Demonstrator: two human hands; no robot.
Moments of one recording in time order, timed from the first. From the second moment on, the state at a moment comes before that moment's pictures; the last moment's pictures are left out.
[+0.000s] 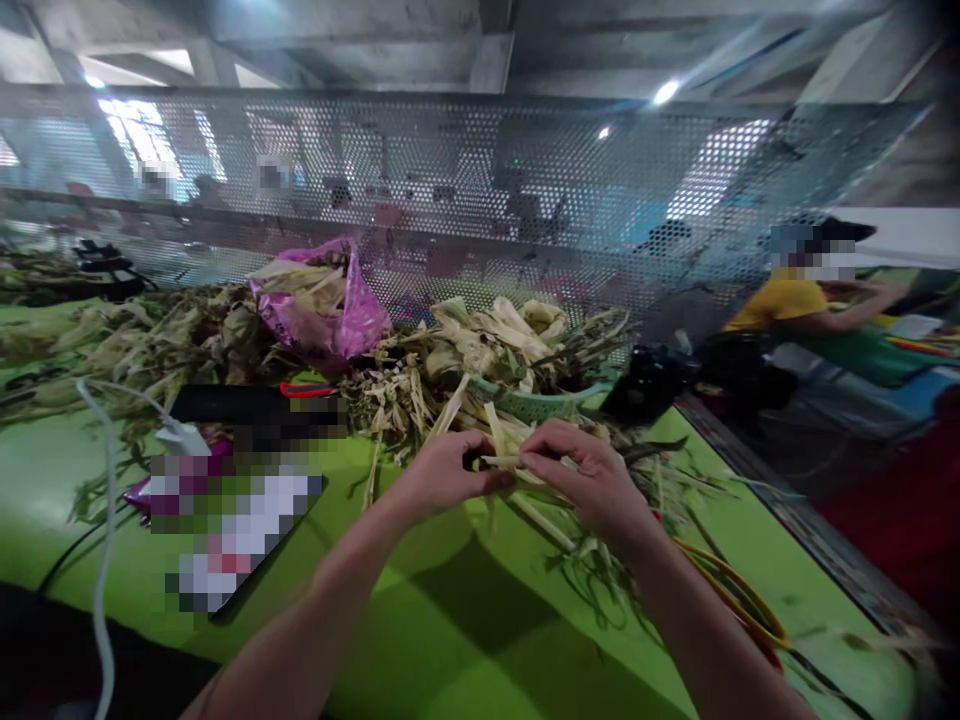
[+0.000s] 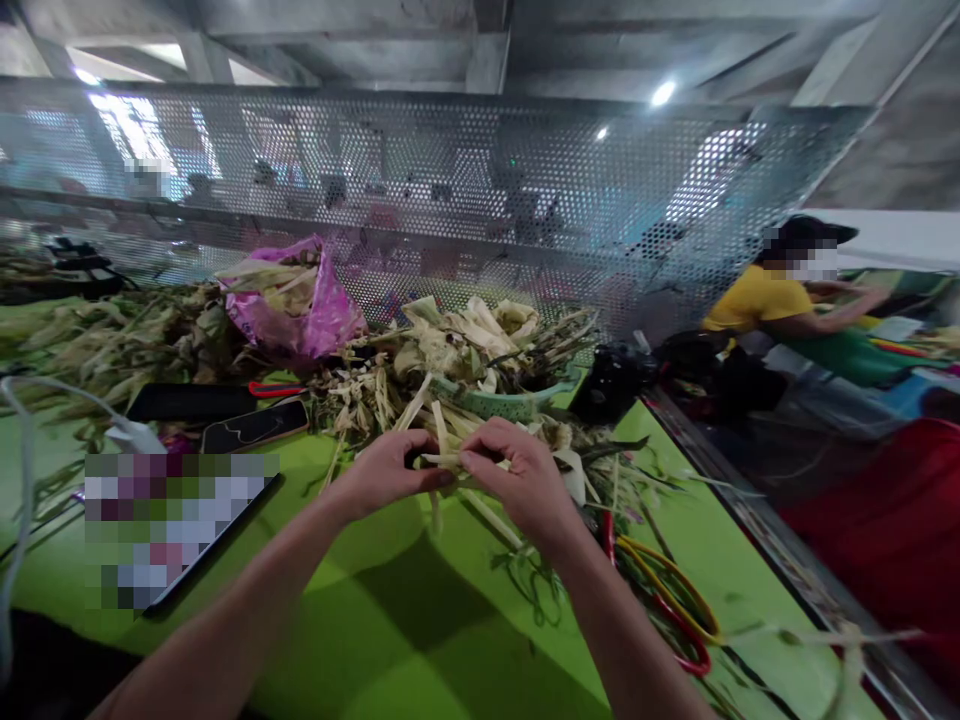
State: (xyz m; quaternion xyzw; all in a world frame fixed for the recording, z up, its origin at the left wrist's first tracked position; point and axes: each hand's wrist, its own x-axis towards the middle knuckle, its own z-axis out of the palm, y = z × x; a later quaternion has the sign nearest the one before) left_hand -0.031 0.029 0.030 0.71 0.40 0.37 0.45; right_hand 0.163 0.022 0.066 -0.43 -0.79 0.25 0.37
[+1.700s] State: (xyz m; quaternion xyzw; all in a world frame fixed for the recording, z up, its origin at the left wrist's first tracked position) left_hand -0.030 0.033 0.029 0.64 0.31 0.47 0.52; right_hand 0.167 0.029 0.063 -0.45 -0.75 0.27 0.41
